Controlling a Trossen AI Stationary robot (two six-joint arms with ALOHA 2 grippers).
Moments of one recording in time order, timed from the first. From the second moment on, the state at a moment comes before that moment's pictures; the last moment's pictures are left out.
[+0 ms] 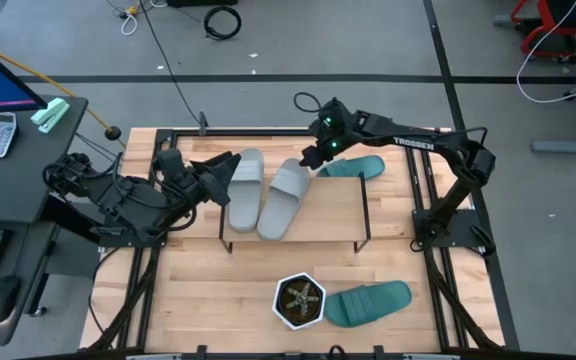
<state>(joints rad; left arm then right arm) -0.50 1.33 1.64 -0.41 -1.32 -0.89 -0.54 1.69 1.30 -0.45 -0.49 0.51</state>
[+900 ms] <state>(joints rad) -0.50 1.33 1.64 -0.41 -1.32 -0.89 -0.56 1.71 1.30 -0.34 -0.53 0.55</state>
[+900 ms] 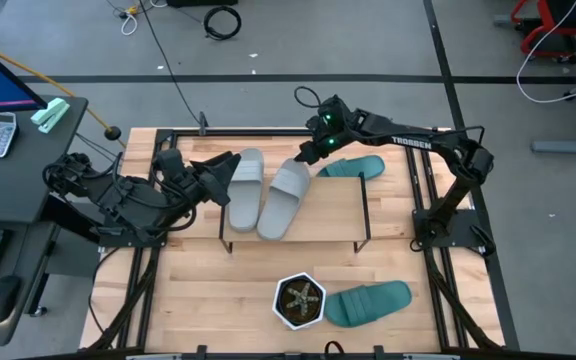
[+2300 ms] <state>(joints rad) -0.50 1.33 1.64 -0.42 -1.31 -0.88 -0.57 1.76 1.30 -0.10 -0.56 0.60</state>
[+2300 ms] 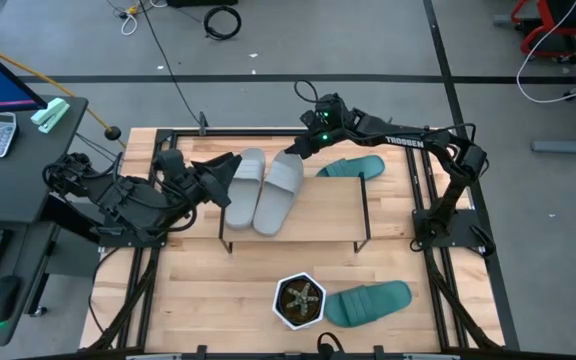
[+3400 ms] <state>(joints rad) -0.50 1.33 1.64 -0.42 -1.30 -0.88 -0.61 1.76 1.30 -0.14 -0.61 0.58</state>
